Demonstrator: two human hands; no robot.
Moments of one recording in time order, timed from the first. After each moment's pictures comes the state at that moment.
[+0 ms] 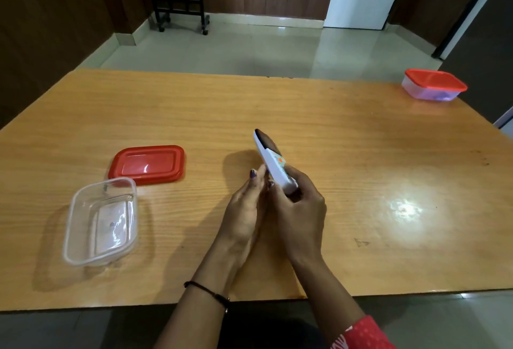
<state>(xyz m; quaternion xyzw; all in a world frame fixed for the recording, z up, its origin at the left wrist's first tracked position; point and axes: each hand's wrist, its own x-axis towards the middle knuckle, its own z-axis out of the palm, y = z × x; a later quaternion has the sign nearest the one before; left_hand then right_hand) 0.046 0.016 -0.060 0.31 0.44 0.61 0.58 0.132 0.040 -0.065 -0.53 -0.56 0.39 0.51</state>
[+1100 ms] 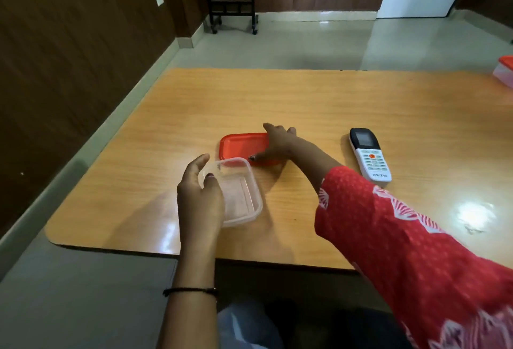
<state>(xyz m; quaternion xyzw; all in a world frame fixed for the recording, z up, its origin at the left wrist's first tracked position) -0.123 -0.101 -0.023 0.24 0.74 0.60 0.19 -0.070 0.099 -0.039 -0.48 -0.85 0.24 -0.01</state>
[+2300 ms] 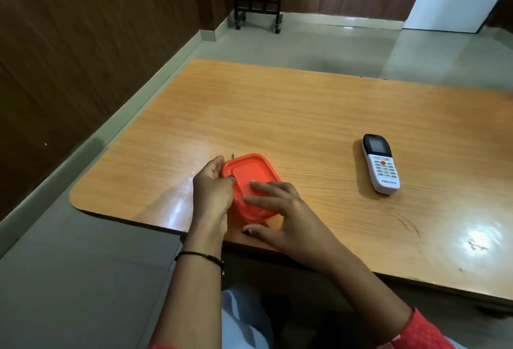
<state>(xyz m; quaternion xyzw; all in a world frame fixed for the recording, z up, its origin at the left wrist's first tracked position) -0.131 -0.095 -0.039 0.11 0.69 0.64 0.33 0.012 -0.061 -0.041 -0.25 -0.89 0.34 0.18</state>
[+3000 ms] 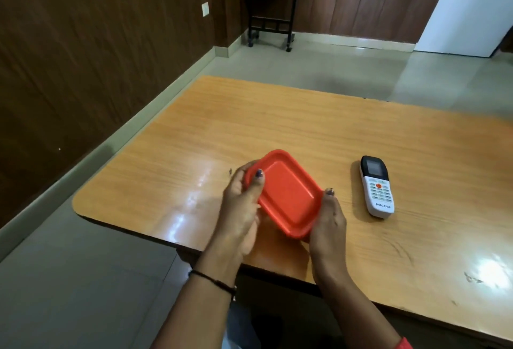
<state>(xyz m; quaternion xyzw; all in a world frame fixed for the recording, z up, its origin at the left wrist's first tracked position) -0.079 -0.086 -0.018 0.16 0.54 0.71 0.43 0.030 -0.040 -0.051 -0.48 -0.52 0.56 0.43</state>
